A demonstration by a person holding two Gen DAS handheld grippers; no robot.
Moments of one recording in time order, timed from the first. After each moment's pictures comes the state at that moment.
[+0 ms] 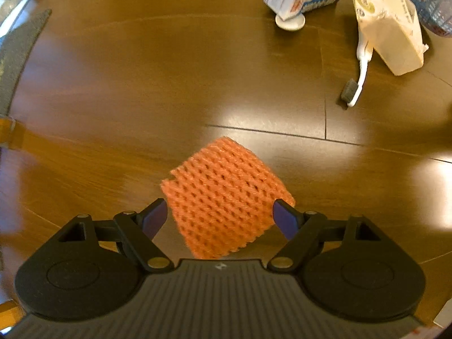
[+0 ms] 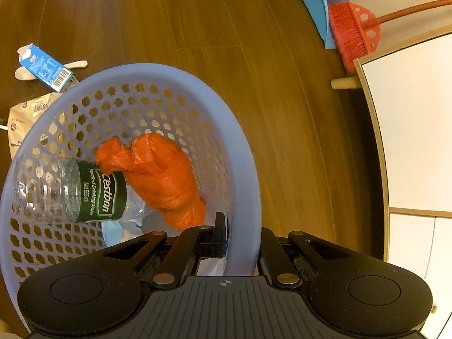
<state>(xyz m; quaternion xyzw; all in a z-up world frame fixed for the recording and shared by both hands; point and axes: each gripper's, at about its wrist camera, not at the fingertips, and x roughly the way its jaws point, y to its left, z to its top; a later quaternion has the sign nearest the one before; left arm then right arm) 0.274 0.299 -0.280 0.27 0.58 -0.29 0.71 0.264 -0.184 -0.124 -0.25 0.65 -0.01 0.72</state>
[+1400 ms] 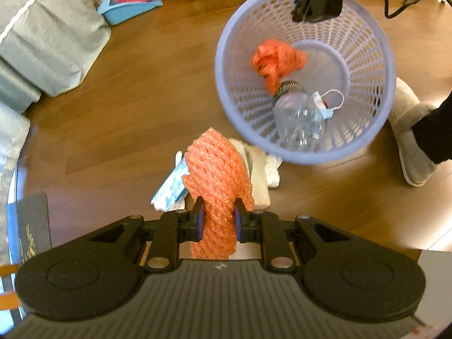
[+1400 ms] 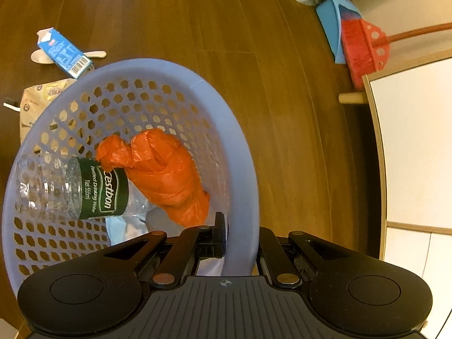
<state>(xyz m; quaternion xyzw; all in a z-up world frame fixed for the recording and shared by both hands) 0.188 0.061 -0.053 0.38 0.44 -0.40 0.71 0.246 -0.167 -0.124 -0.29 0.63 0.02 0.72</state>
